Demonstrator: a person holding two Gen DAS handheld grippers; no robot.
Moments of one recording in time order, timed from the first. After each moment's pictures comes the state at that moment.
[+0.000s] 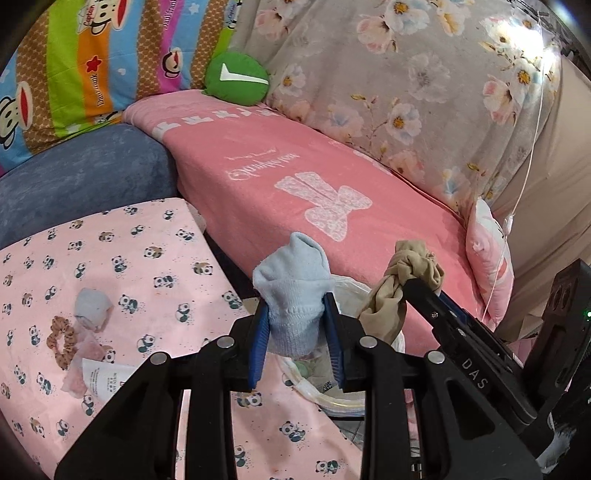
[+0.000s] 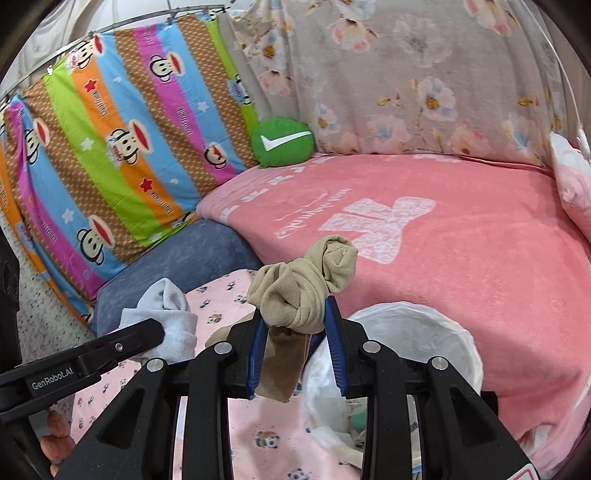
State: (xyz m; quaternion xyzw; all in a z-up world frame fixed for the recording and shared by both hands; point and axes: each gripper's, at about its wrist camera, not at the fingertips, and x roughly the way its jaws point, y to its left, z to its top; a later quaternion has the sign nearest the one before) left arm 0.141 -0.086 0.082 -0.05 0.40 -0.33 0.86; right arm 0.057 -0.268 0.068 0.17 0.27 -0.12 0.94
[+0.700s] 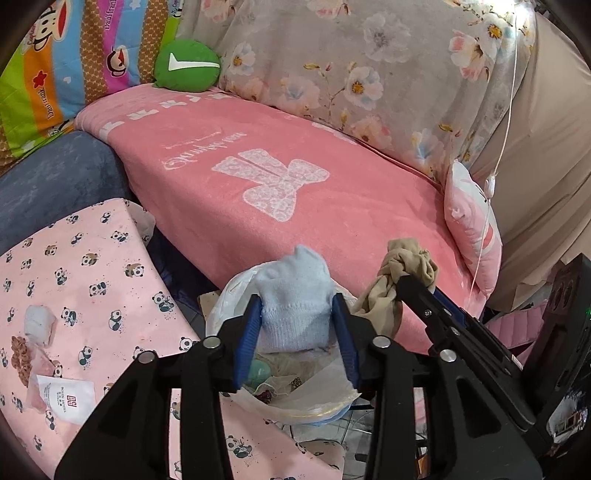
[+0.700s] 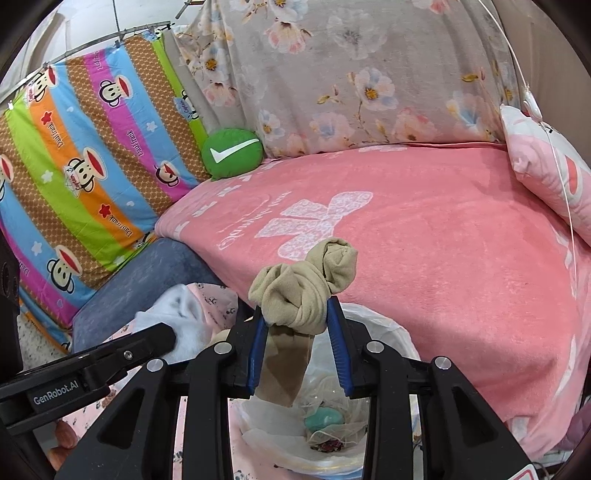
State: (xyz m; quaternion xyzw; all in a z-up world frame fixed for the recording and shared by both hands) left arm 0.122 -0.178 0.069 0.00 0.41 -0.37 0.83; right arm 0.025 -0.342 0.050 0.21 0.26 -0.18 0.93
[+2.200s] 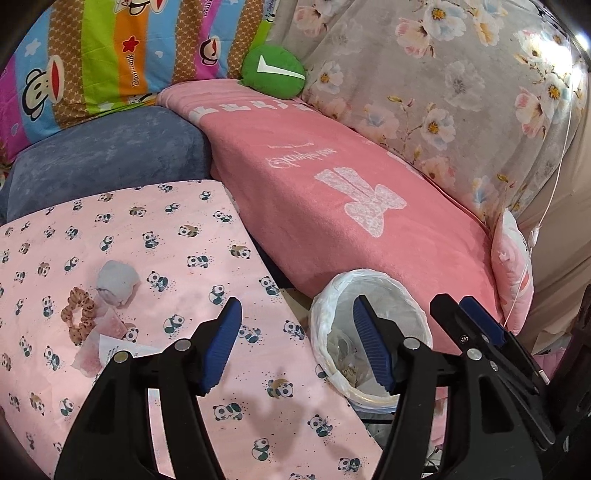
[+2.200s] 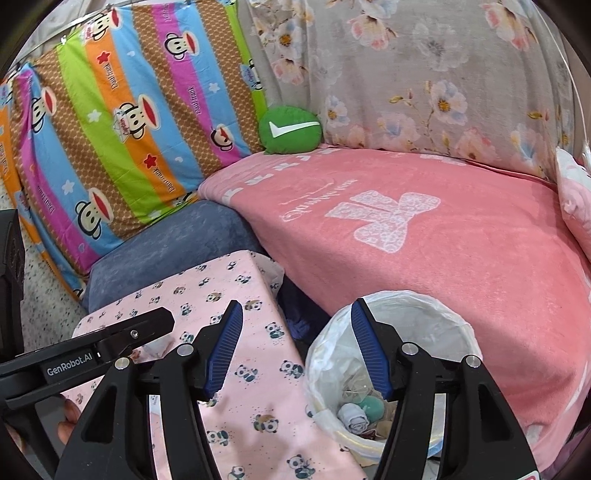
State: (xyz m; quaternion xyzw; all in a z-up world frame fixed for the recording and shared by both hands) left arm 0.149 -0.046 0.054 -0.07 0.41 -0.27 0.87; right arm 0.061 -0.231 0.059 0.13 0.29 -0.11 0.94
